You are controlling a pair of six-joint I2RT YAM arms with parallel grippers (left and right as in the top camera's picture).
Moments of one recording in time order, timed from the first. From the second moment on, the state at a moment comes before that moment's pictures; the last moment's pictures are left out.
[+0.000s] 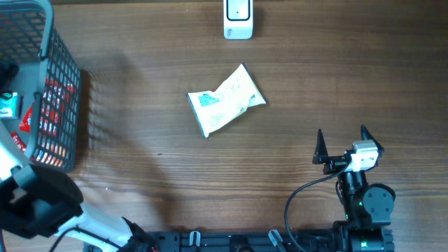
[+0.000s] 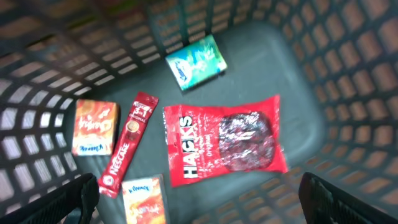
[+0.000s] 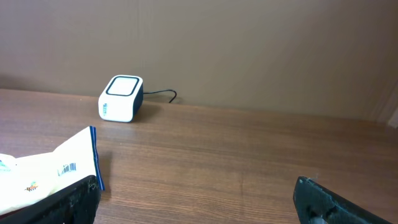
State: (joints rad) left arm 0.63 1.86 1.94 -1.18 -0.21 -0.44; right arm 0.00 0.02 0.01 0.00 -0.07 -0.07
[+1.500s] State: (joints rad) left arm 0.63 2.29 1.95 -1.09 0.04 0.02; right arm 0.00 0.02 0.01 0.00 -0.07 -0.07
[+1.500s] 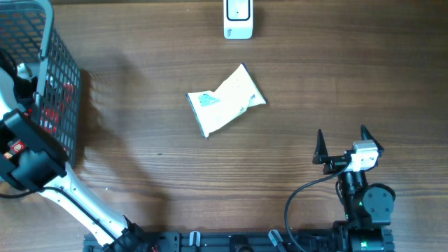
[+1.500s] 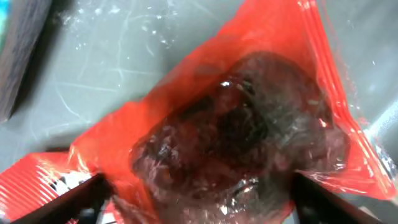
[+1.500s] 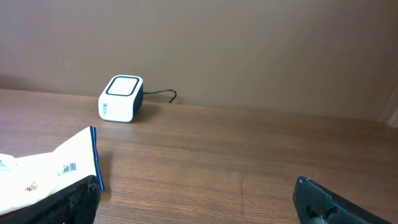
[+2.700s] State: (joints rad) left arm 0.63 1.86 1.98 -1.08 0.06 -0.13; right arm 0.00 0.02 0.01 0.00 -0.07 -0.07
